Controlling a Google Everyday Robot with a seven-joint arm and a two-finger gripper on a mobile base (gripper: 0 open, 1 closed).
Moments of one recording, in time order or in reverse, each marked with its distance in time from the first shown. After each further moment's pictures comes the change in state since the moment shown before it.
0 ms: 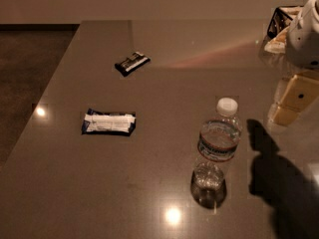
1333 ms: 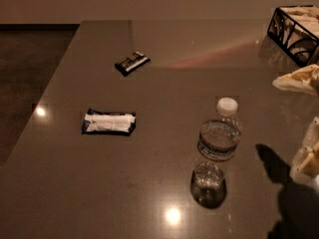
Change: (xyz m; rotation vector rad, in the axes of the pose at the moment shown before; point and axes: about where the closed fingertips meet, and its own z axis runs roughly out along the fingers) arm 0.017 0.074 0.000 -0.145 -0.211 -0.001
